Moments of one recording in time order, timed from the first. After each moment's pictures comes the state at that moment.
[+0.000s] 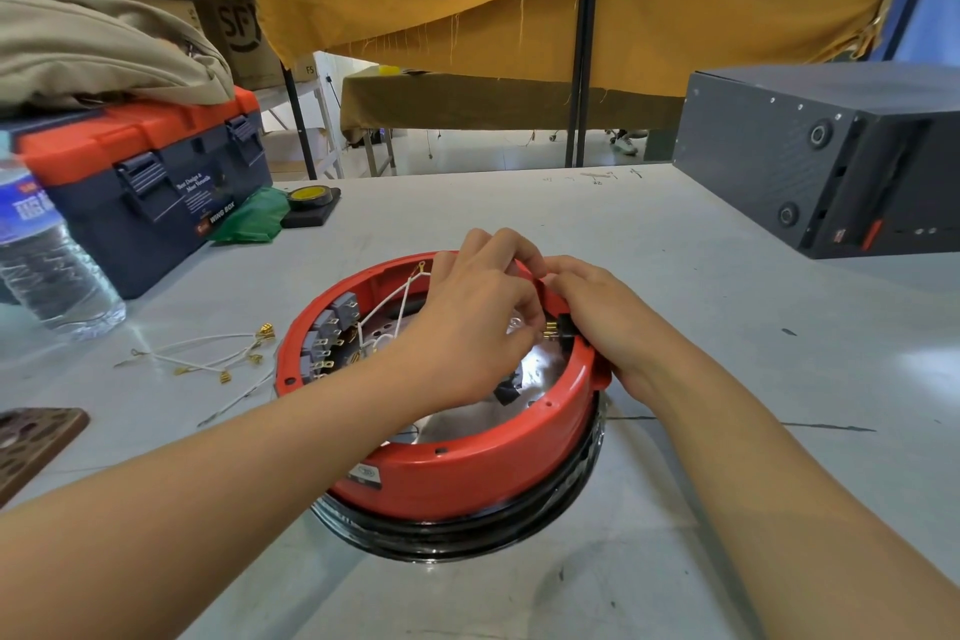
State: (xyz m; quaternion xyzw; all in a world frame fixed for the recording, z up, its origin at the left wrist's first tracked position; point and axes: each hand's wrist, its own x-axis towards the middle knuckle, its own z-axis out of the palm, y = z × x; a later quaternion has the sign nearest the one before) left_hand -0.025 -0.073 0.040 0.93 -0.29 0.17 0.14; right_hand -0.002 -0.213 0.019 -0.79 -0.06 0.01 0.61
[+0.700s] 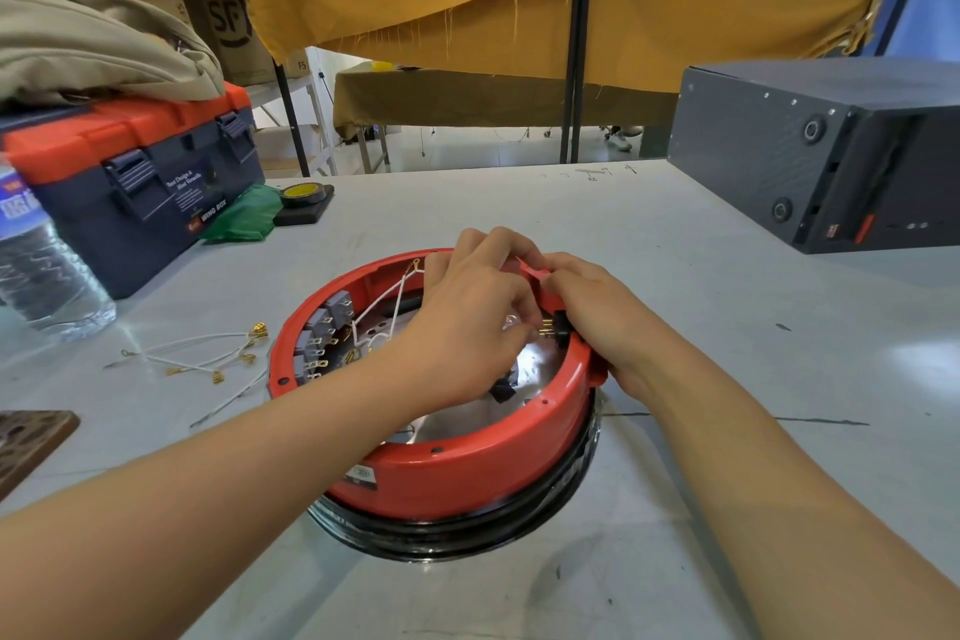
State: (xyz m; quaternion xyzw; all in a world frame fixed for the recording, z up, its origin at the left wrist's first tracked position) left_hand -0.025 -0.075 0.040 0.94 -0.27 0.15 0.17; right_hand -0.002 -0.214 0.018 -0.78 -0.06 0.01 0.62
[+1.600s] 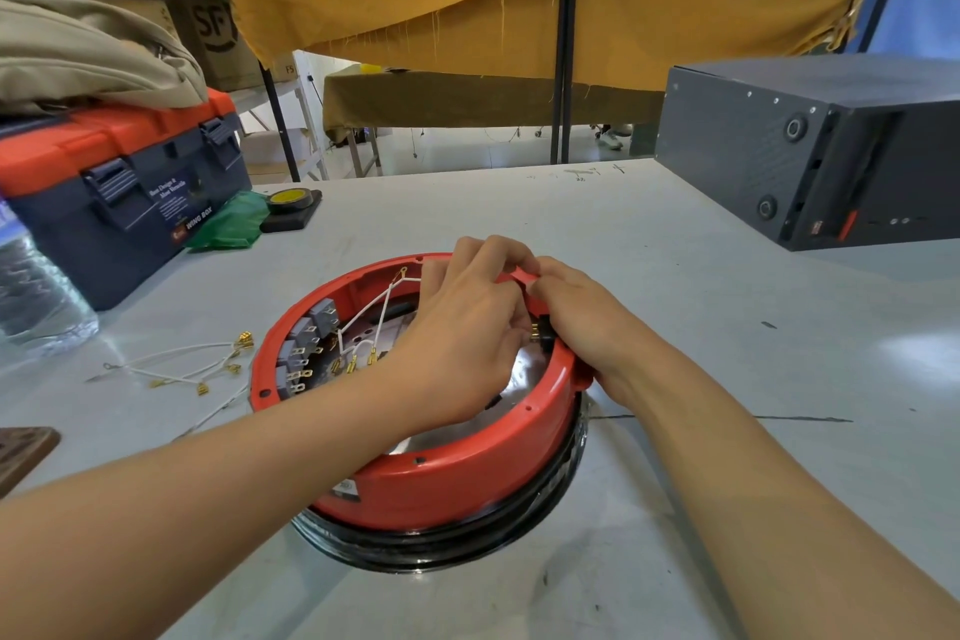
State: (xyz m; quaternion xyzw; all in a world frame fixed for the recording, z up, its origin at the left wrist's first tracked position) left_hand -0.022 -0.079 0.030 0.93 -0.30 0.19 0.13; right_hand 0.000 -0.215 0.015 -0.78 -0.06 0.03 0.62
